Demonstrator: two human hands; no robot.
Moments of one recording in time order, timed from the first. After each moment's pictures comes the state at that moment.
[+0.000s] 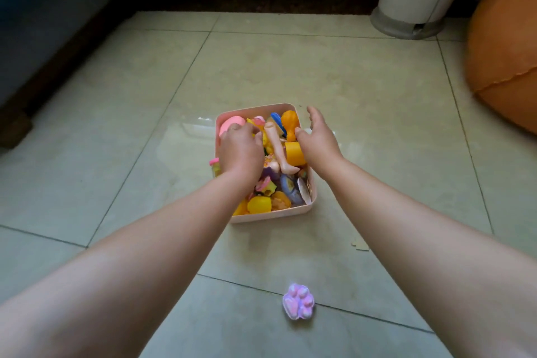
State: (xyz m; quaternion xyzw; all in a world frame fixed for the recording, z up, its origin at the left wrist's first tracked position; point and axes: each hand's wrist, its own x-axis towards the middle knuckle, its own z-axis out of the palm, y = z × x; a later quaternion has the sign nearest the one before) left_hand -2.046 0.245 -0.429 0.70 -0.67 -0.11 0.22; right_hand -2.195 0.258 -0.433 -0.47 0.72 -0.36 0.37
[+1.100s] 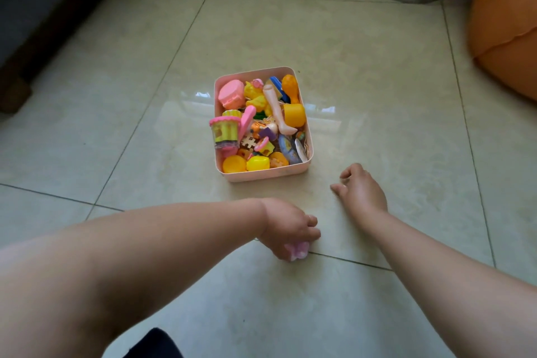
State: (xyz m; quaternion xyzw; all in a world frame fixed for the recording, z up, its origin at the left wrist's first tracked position) left_hand -2.060 0.388 -0.480 0.05 -0.94 -0.17 -0.29; right_hand -2.246 0.416 -0.514 -0.48 0.83 -0.14 0.27
